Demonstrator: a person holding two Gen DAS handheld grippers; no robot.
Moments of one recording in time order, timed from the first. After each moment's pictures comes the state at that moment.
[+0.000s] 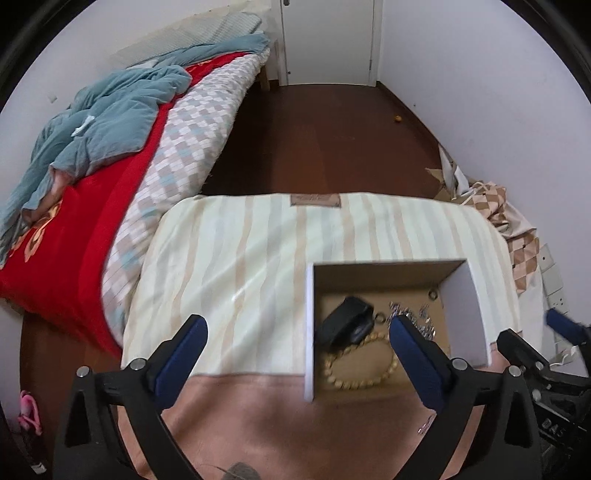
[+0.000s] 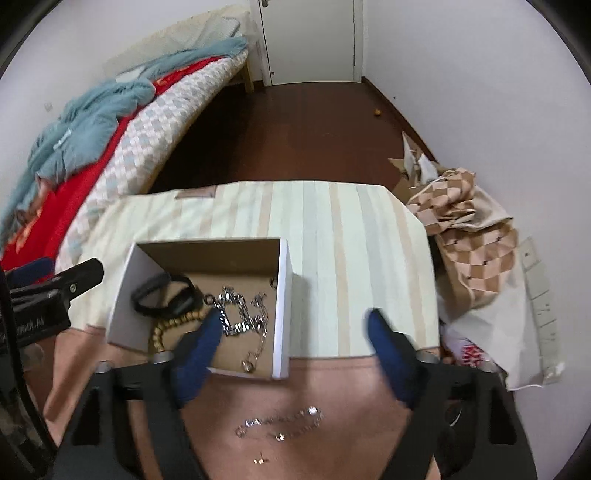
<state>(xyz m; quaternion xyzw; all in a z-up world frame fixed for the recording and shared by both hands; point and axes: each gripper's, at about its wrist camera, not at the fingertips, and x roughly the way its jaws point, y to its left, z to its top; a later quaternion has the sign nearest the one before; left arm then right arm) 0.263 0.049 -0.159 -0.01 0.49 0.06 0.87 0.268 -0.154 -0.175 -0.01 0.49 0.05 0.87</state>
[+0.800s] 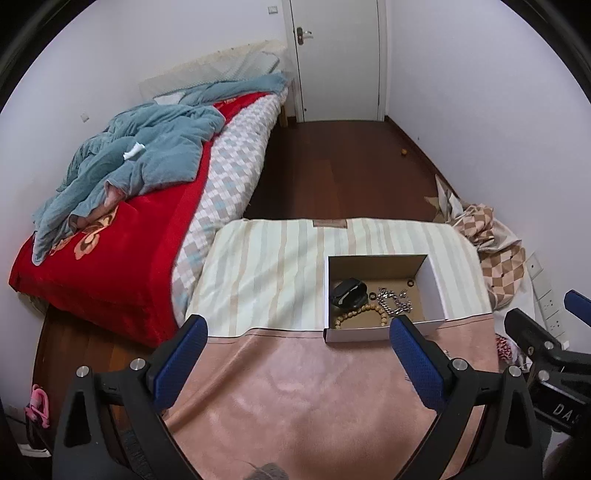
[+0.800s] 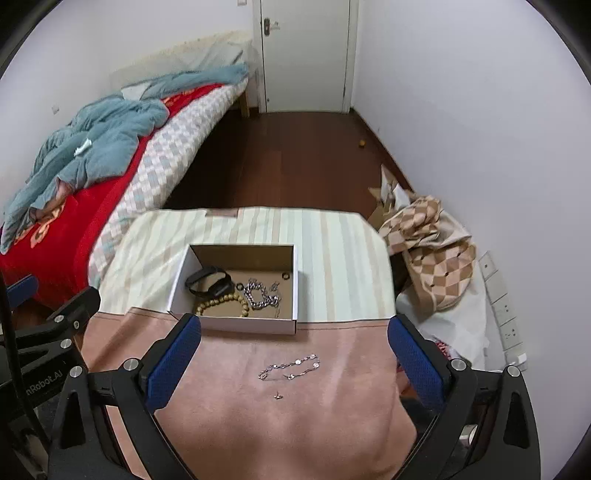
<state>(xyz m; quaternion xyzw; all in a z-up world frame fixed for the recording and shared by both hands) 0.145 0.042 -0.056 0.00 0.43 0.08 0.90 0.158 -0.138 -0.059 -0.03 0.44 0.03 0.90</state>
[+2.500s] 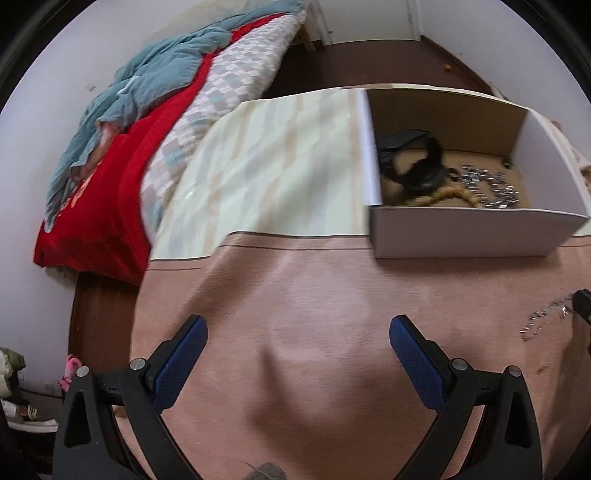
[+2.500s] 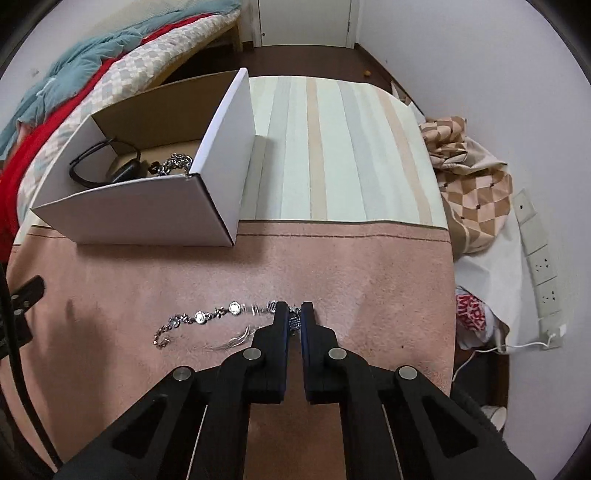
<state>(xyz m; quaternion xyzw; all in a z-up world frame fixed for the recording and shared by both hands) 0.185 0.031 -0.250 0.06 0.55 0.16 0.82 0.210 -0.186 -0.283 -0.02 0.54 0.04 0.84</state>
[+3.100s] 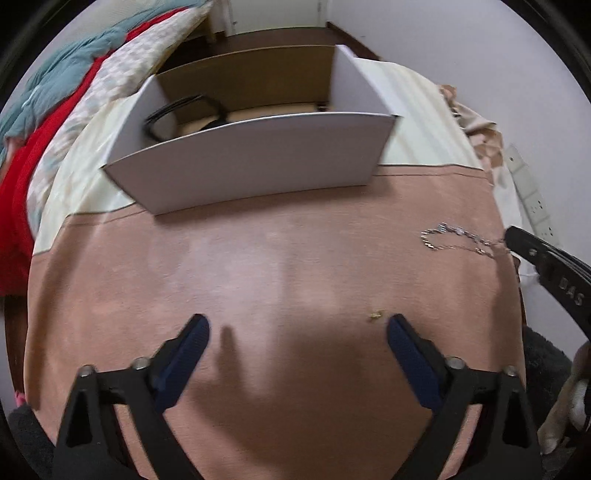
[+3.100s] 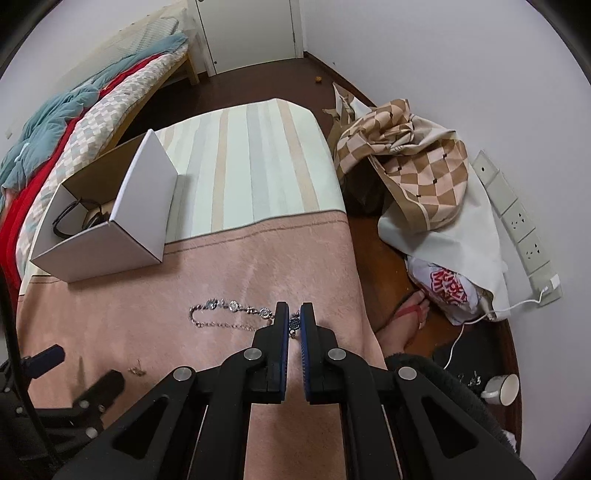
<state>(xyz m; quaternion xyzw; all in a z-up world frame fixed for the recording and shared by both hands) 0.161 -0.080 -0.264 0.01 0.58 -0.03 0.82 0.181 -0.264 -0.258 0.05 0.52 -0.02 0.86</state>
